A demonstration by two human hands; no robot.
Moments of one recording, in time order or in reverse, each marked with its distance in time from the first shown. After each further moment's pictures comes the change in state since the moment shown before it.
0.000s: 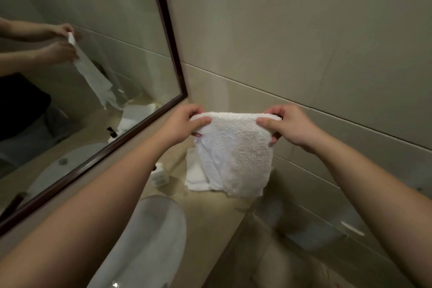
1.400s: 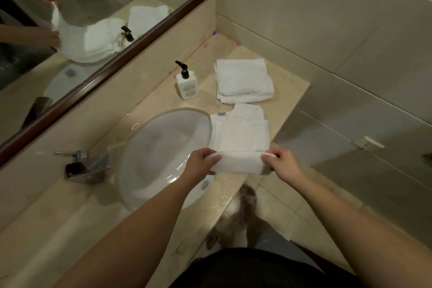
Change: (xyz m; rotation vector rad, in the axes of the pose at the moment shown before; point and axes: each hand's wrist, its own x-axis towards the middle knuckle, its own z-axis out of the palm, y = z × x) left_hand -0.274 -0.276 0.072 -0.248 -0.086 -0.631; right_hand -0.180 0.186 0.288 -0.095 0.022 0.529
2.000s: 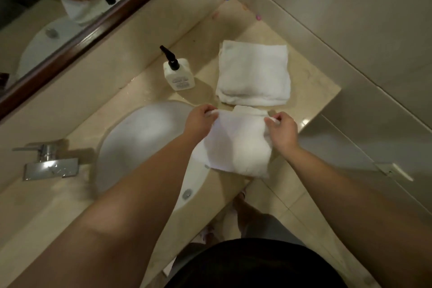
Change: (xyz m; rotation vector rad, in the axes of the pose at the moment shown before) left_hand 0.178 0.073 0.017 0.146 0.191 -0.120; right_hand 0.197 -0.032 -0.011 -0.075 0.077 0.043
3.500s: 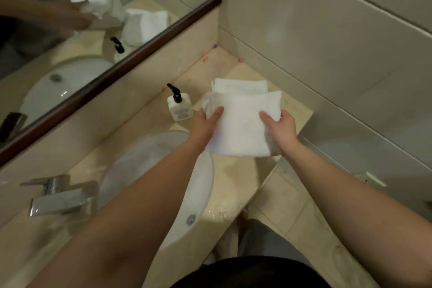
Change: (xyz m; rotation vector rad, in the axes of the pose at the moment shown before) left_hand -0.035 0.060 -0.038 -0.522 -0.054 0.090; right_hand -0.041 -0.087 -0.039 0.454 0.111 -0.013
